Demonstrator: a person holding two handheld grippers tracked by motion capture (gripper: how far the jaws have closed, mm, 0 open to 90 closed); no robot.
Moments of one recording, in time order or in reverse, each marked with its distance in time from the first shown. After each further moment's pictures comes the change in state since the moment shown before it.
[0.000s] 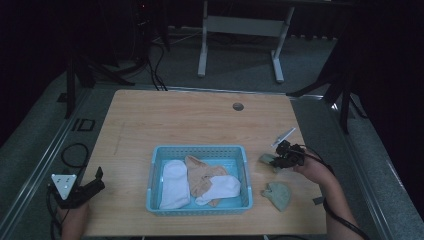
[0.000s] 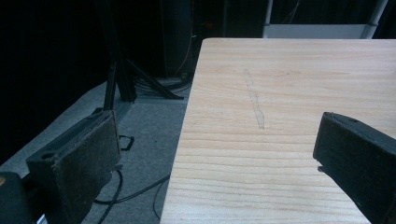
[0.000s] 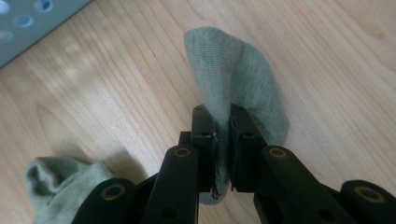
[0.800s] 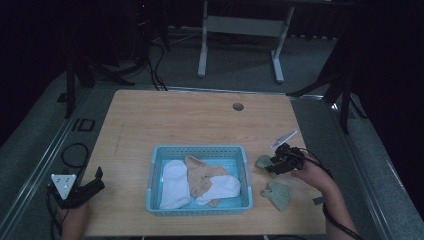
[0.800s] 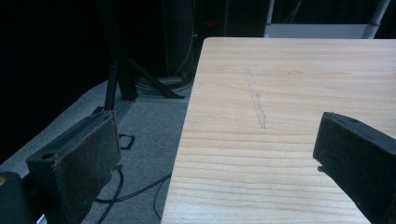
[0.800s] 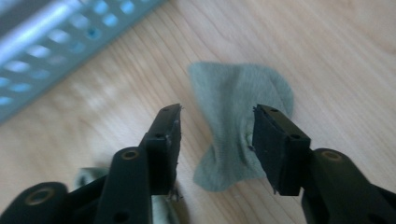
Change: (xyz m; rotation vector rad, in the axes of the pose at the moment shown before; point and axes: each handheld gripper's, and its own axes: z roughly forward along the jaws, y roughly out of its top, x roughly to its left) left arm 0.000 0.000 0.000 0.002 0.006 -0.005; right arm 0.017 0.000 -0.012 -0.079 0.028 0.020
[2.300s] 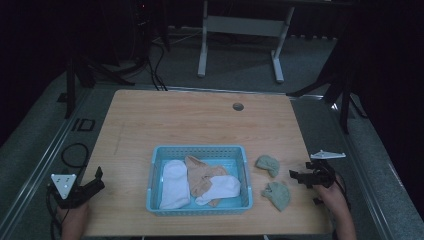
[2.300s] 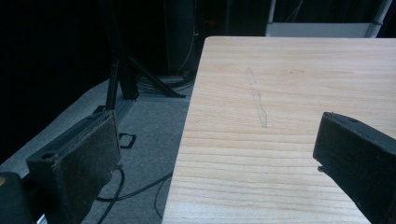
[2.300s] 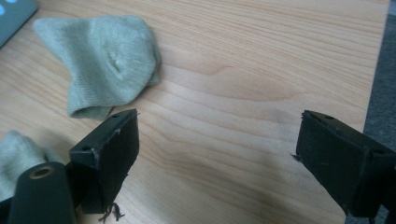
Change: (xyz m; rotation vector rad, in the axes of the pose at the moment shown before) left arm 0.000 0.000 0.000 0.006 0.004 0.000; right arm -0.029 -0.117 -0.005 -0.307 -0.192 0.431
